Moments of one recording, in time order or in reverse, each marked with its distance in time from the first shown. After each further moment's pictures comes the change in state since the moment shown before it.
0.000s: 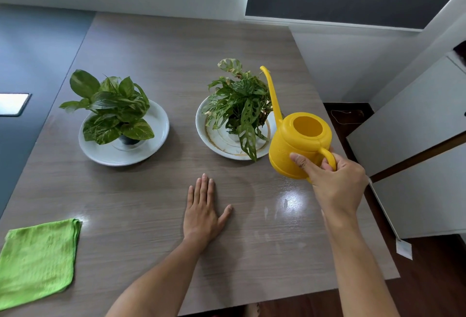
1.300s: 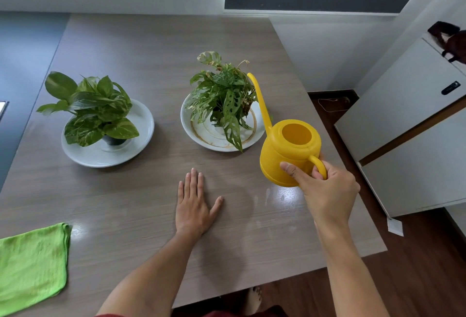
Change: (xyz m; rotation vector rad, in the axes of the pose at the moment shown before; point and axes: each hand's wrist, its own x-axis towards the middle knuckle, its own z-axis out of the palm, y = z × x) left_hand -0.001 0.001 0.001 0.039 0.002 -0.001; right_hand -0.040 0.013 -0.026 -0.052 0.063 -0.004
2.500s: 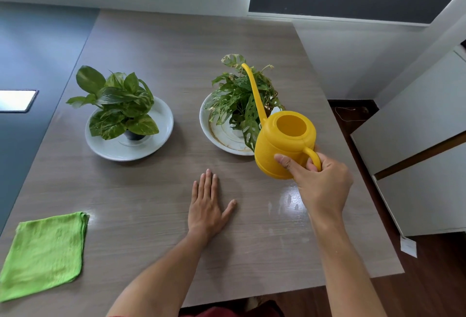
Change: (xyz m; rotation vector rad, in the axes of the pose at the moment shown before) left_hand -0.001 -0.003 -0.002 -0.083 -0.004 0.004; right_hand 0.011 -0.026 0.043 0.053 -0.094 -0.069
